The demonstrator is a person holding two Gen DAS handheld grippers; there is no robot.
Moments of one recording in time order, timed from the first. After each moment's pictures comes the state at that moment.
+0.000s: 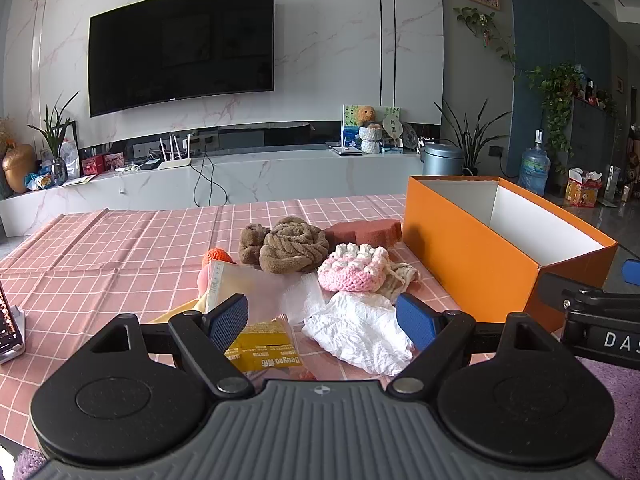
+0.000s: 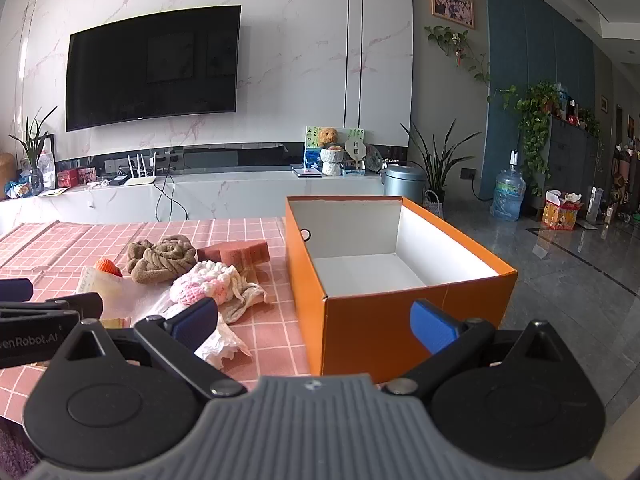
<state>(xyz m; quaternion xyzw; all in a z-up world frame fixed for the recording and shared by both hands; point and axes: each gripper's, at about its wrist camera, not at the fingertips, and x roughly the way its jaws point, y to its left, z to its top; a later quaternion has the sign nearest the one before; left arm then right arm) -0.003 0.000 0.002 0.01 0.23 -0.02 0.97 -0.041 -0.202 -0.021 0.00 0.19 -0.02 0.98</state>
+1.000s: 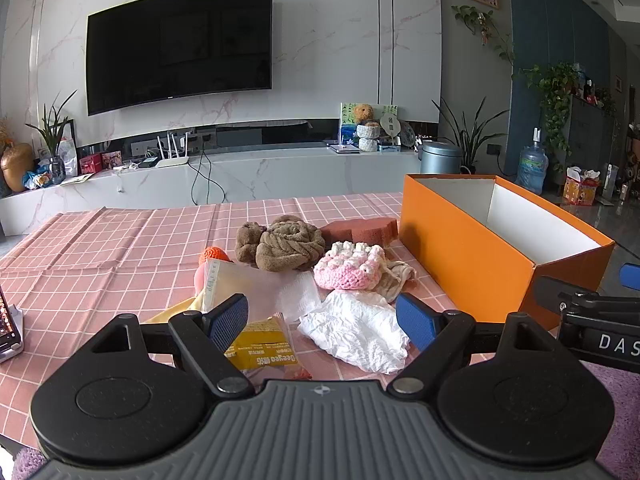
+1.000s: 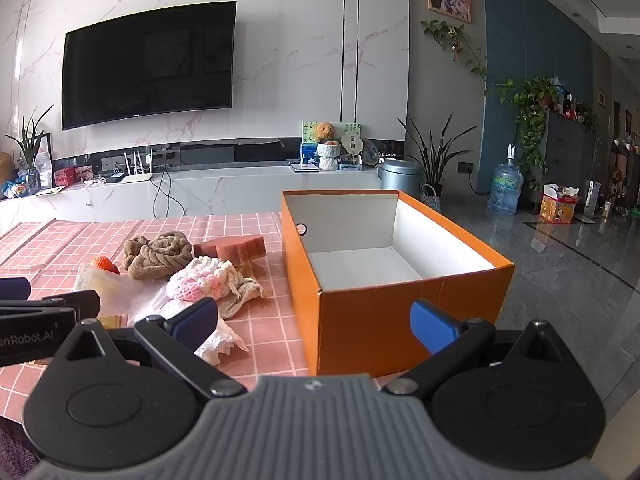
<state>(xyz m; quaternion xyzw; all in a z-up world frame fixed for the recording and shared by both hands) -0.005 -0.005 0.002 0.01 0.23 -0.02 0.97 -0.042 -0.199 -0.023 0.00 0.20 -0.02 0.98</state>
